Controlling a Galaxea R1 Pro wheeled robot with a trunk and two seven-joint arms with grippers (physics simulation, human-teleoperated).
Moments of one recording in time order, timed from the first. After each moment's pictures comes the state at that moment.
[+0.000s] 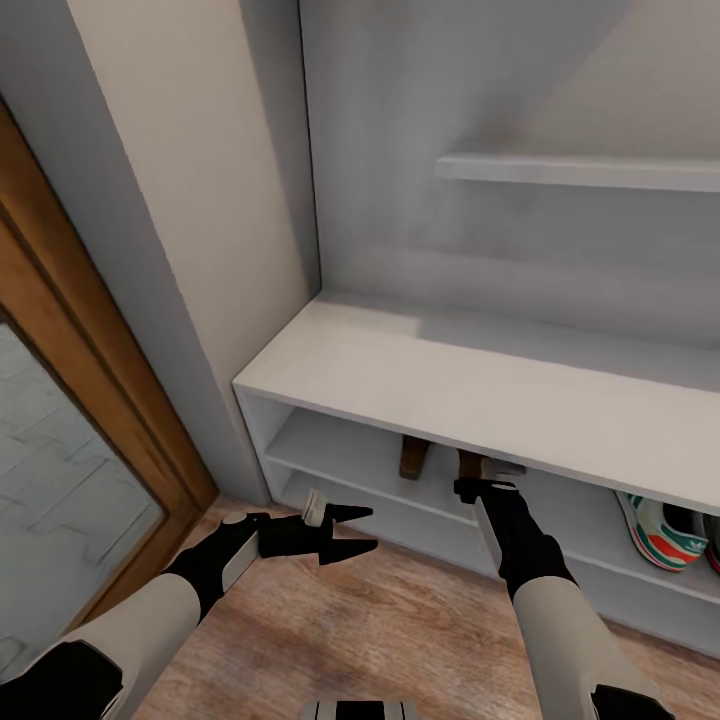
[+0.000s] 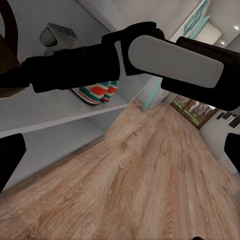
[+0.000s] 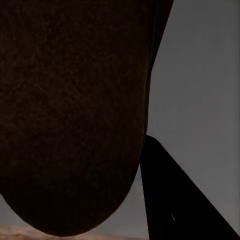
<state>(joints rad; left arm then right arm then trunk) -0.82 0.02 -0.47 -0.44 0.52 -0.03 -1.36 -0.75 0.11 -0.23 -0.78 0.18 0.48 -0.17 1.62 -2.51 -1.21</state>
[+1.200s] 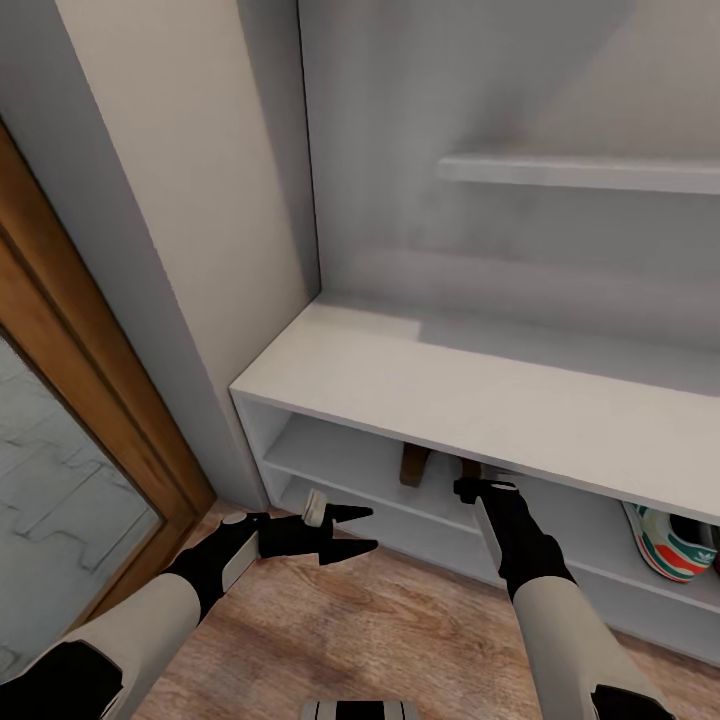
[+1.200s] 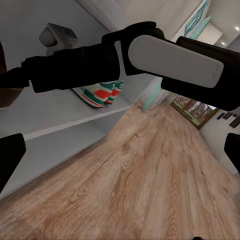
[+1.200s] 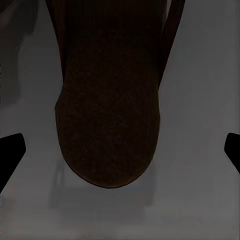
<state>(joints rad) -0.82 0.02 -0.47 -0.44 0.52 -0.03 -1.36 -0.75 0.11 -0.23 -0.78 0.18 0.48 -0.17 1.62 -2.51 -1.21</state>
